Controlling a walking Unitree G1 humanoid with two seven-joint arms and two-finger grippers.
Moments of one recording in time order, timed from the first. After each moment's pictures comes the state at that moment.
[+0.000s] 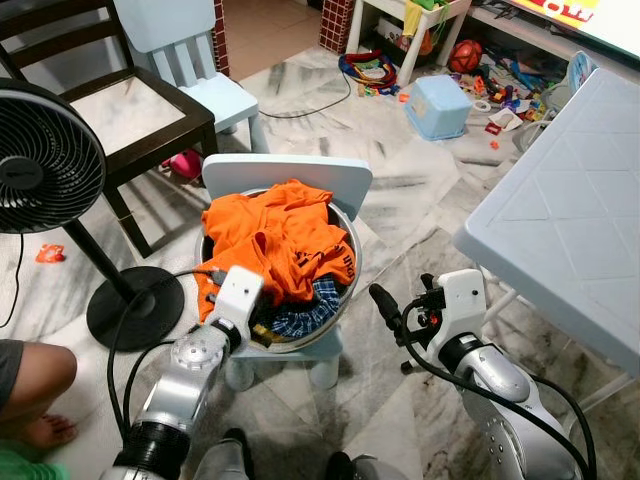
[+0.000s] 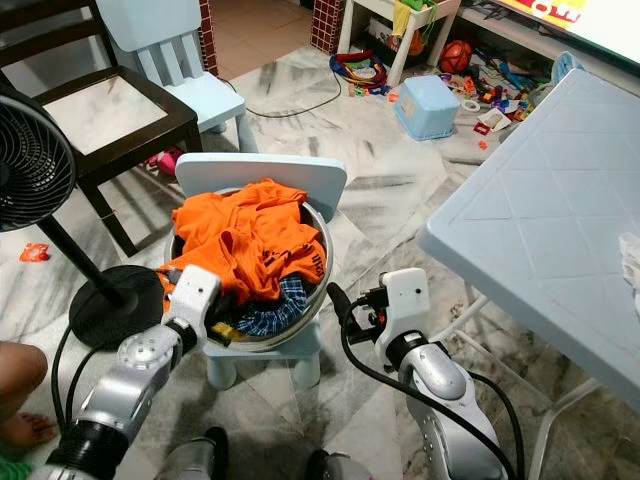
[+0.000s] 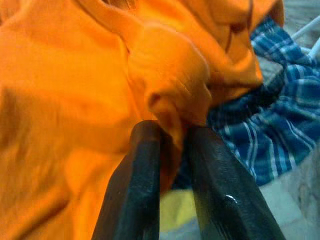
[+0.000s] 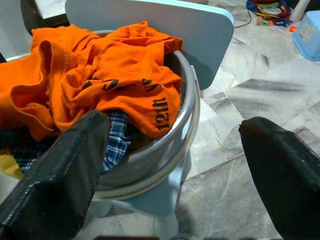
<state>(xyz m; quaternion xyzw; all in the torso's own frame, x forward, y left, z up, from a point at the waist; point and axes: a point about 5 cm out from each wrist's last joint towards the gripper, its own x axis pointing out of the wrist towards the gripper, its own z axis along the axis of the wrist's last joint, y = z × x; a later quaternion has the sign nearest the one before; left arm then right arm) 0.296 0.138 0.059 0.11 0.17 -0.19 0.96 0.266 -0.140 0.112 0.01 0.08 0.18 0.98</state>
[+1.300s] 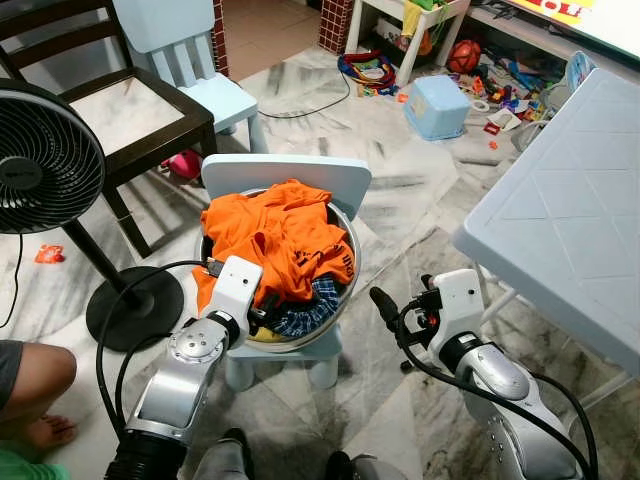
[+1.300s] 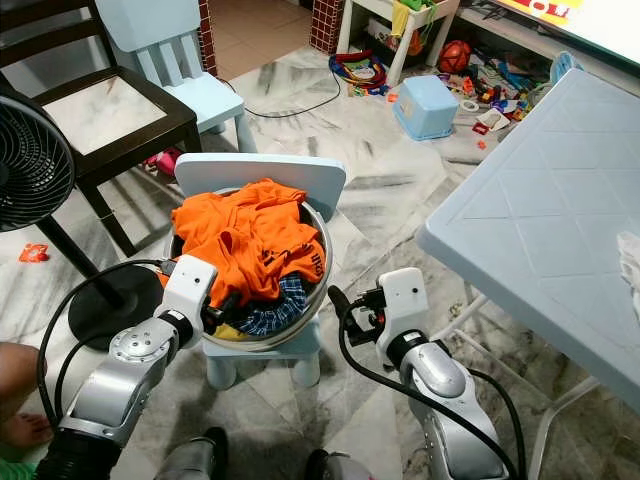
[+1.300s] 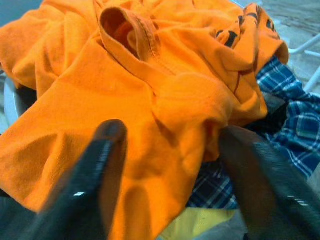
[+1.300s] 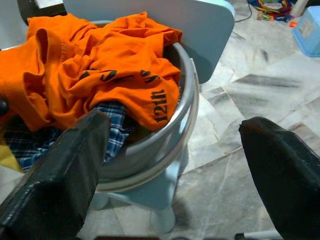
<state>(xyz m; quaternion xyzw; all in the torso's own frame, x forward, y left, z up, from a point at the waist) 0.300 0.139 0.092 0.12 0.17 -0.18 0.96 0.266 -0.140 0.109 0.00 0.09 0.18 0.98</state>
